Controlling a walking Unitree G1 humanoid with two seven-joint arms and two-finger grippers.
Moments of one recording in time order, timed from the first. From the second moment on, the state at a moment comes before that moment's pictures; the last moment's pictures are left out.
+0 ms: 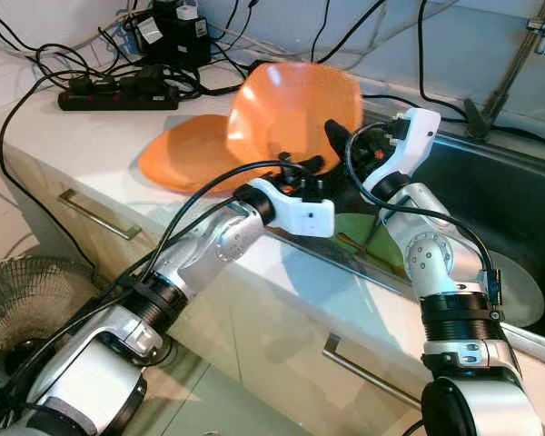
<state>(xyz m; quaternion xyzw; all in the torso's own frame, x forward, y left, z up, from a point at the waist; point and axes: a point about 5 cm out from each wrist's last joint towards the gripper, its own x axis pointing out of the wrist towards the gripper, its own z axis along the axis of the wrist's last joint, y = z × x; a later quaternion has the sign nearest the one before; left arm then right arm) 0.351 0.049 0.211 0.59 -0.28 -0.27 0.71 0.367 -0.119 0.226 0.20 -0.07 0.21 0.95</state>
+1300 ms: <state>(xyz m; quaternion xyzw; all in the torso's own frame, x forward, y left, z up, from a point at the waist) 0.347 0.050 0.202 0.60 -0.28 -0.28 0.69 0.369 -0.123 0.223 0.21 -0.06 0.19 0.96</state>
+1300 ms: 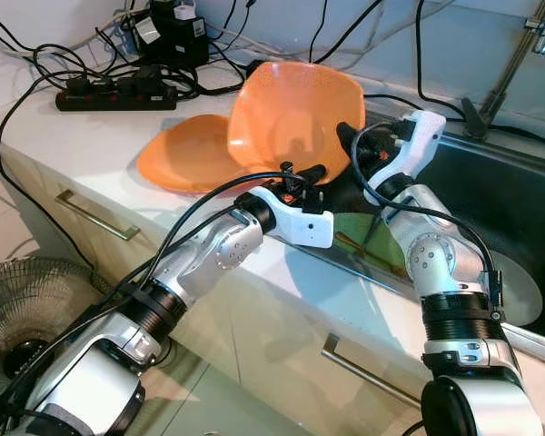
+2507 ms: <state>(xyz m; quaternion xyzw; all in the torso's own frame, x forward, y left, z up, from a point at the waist) 0.342 0.042 0.209 0.60 -0.32 -0.27 0.68 0.381 -0.143 0.210 0.22 -0.03 0.09 0.97</state>
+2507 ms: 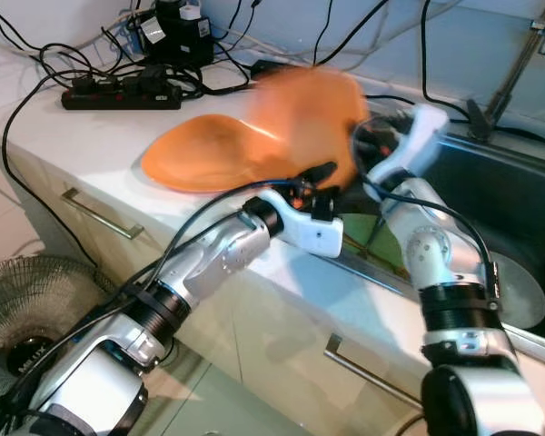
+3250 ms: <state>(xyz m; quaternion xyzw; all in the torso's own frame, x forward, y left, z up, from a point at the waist) 0.341 0.052 0.203 0.46 -0.27 -0.25 0.81 0.391 -0.215 0.201 0.21 -0.02 -0.10 0.97</state>
